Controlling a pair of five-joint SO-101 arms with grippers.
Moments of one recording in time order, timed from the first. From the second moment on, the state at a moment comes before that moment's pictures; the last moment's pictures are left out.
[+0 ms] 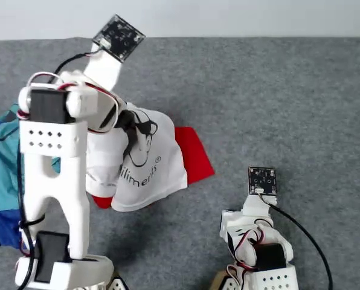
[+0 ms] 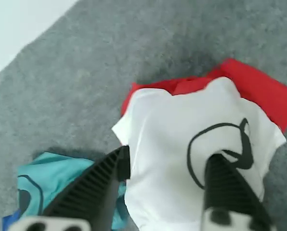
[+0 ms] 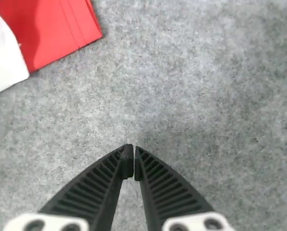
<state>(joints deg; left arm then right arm) 2.0 -5.8 -22.5 96.4 -21.6 -11.3 -102.8 95.6 74.2 -12.4</state>
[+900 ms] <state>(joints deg) -2.8 -25.2 -17.0 84.8 -12.4 -11.3 -102.8 95.6 74.2 -12.4</state>
